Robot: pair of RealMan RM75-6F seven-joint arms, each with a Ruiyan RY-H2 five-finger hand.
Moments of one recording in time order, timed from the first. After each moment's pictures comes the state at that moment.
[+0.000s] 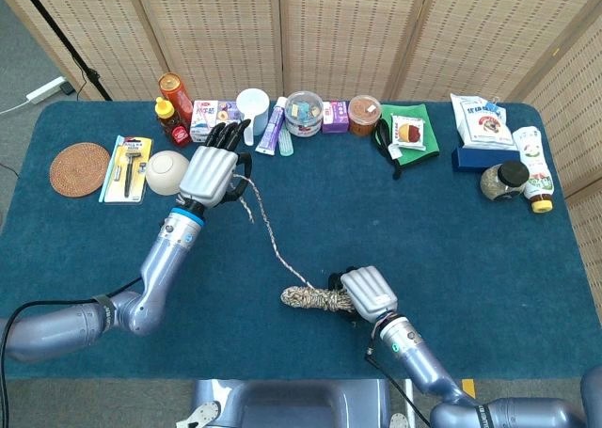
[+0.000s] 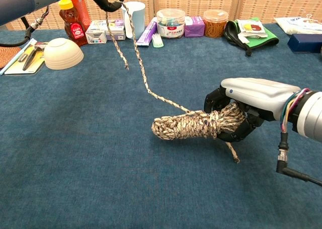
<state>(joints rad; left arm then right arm) -0.98 -1.50 -0.35 -1.47 0.91 1.02 0.41 0.64 -1.53 0.07 -1.79 -1.06 1.04 -0.44</state>
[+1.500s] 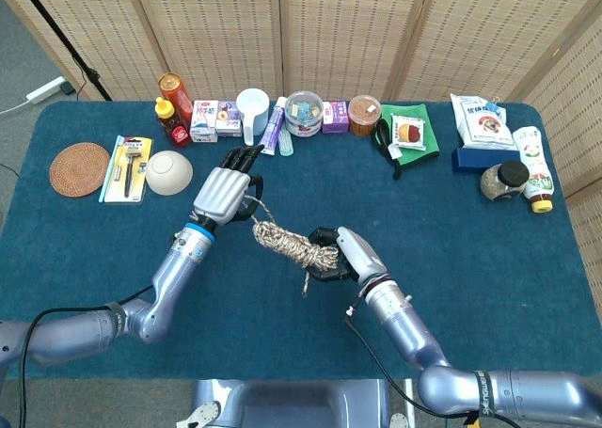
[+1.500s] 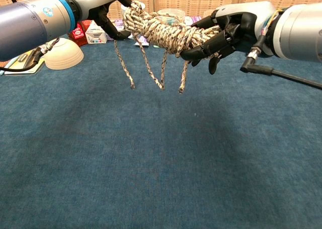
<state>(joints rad) -0.96 -1.57 -0.28 -1.41 0.99 0.99 0.31 0.82 -1.42 0.37 -2.00 -0.55 1.03 -0.07</state>
